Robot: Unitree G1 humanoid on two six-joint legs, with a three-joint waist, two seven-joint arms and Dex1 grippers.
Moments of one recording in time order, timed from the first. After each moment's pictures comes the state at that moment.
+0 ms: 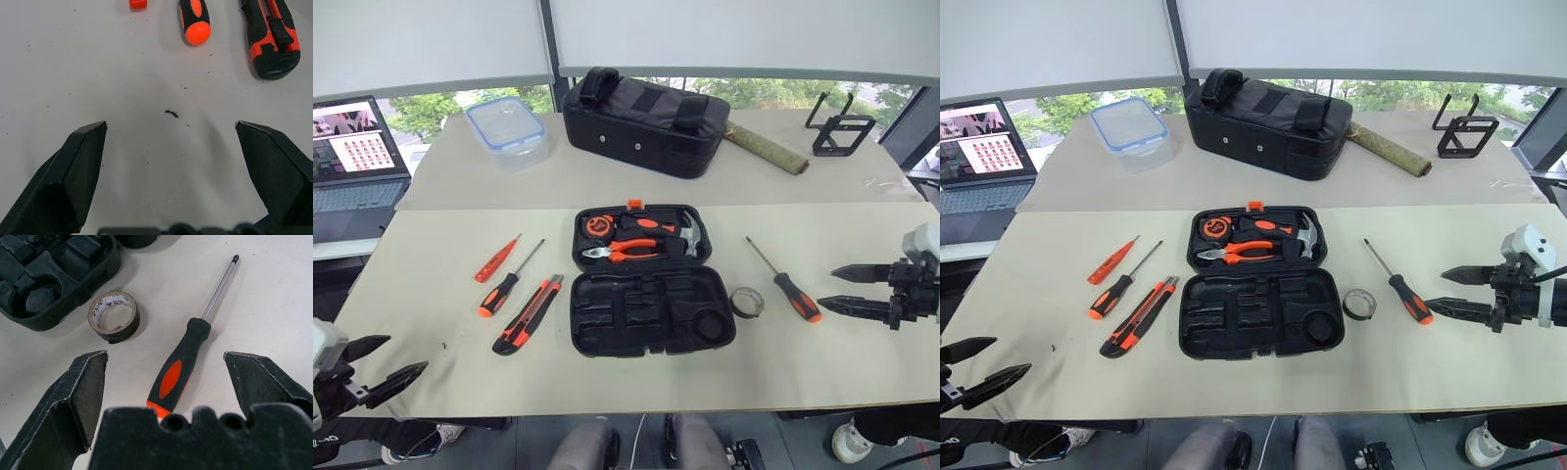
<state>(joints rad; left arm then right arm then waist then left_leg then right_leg) 0.58 0.85 0.80 -0.26 -0.50 0.46 -1.04 -0.26 -1.12 -0.24 0.37 0.41 0.36 1.42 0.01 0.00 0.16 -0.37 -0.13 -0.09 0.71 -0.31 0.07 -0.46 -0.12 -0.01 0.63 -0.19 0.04</state>
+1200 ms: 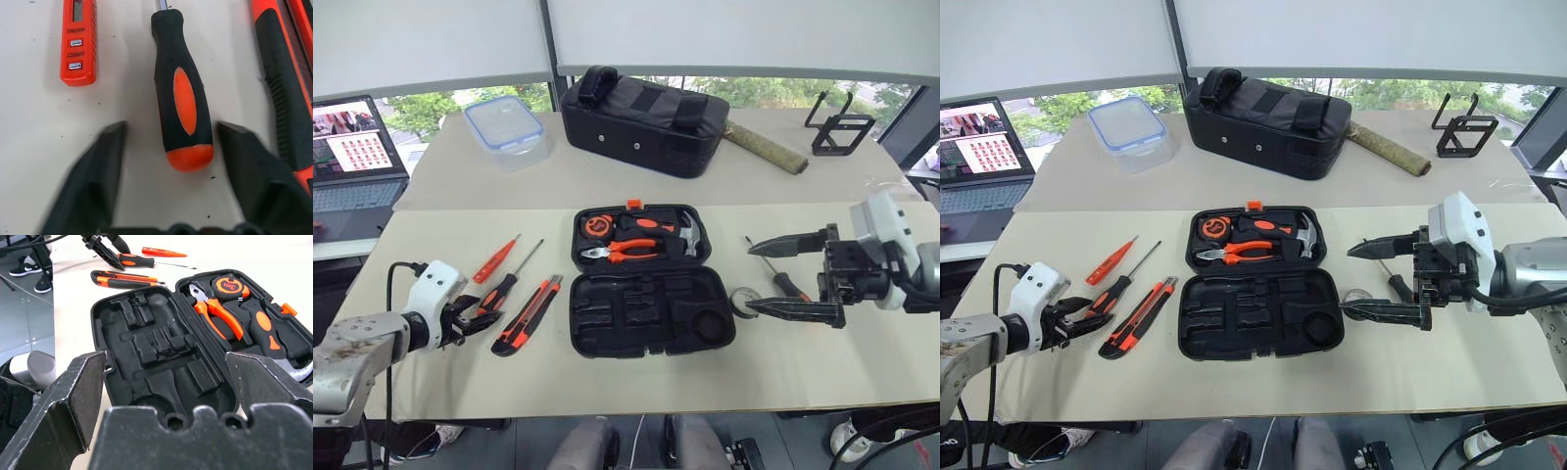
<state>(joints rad) 0.04 0.91 0.24 -0.25 -0.43 0.78 -0.71 -0.25 -1.06 -0.29 -0.41 0.74 0.64 1.24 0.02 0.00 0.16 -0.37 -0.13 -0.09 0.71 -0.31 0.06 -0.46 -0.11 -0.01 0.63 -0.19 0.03</state>
